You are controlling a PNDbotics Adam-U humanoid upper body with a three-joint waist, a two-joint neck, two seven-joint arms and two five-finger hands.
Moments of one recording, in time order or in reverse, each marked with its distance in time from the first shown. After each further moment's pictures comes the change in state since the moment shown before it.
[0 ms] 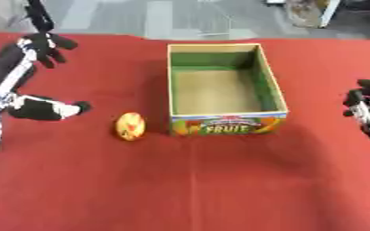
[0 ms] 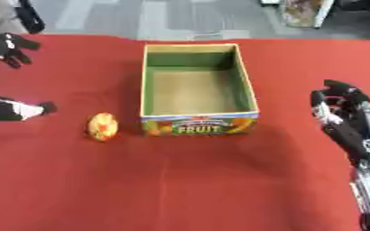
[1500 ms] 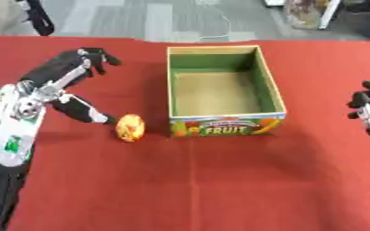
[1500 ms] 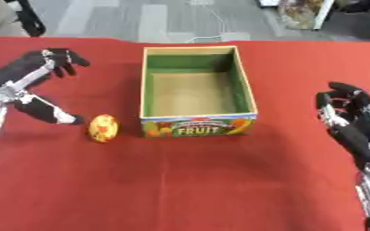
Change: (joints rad) left arm -0.165 -0.038 -0.117 0.252 -0.154 -0.051 -0.186; right arm 0.001 0.000 0.001 0.000 0.000 0.001 0.006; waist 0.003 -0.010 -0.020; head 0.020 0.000
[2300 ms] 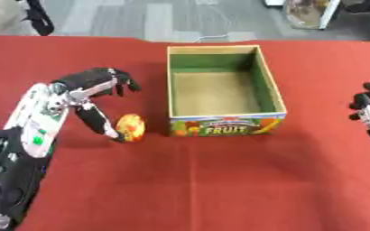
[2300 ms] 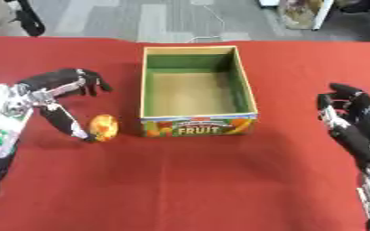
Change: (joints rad) left arm -0.069 -0.014 -0.055 0.125 -0.029 -0.068 -0.150; right arm 0.000 0.001 0.005 0.000 0.000 0.001 0.003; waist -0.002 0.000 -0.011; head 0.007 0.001
